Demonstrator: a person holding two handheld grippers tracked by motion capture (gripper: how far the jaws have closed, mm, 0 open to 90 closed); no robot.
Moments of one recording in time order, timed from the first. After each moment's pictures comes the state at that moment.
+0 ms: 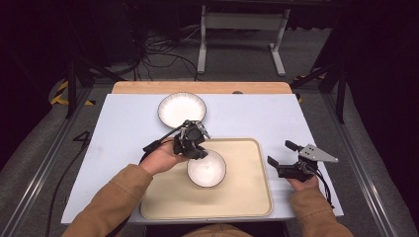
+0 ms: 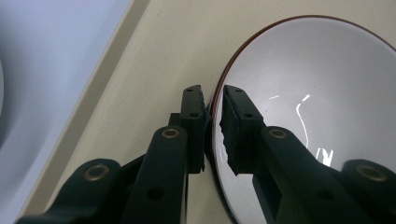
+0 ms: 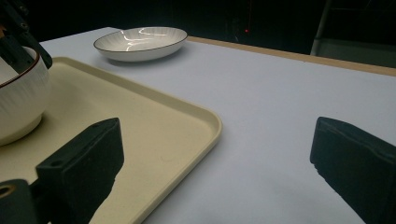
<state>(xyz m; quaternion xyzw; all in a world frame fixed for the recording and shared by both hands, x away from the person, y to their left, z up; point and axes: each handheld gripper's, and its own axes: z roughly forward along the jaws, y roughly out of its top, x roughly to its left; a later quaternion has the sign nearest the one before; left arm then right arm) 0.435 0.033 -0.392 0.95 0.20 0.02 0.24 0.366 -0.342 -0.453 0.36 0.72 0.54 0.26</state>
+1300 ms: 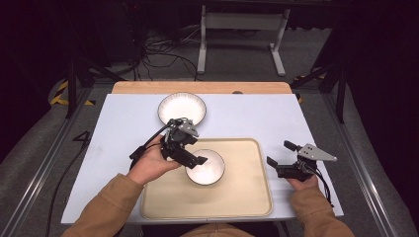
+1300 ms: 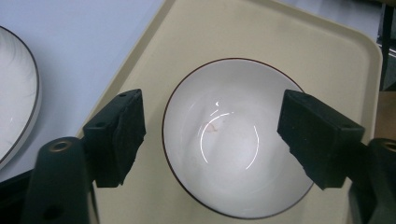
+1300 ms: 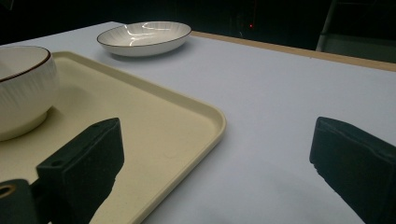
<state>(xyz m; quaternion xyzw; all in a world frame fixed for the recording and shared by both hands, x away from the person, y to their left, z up) 0.397 0.068 -0.352 0.92 0.19 0.04 0.34 0.368 -0.341 -0.453 0.35 0.73 0.53 0.25</state>
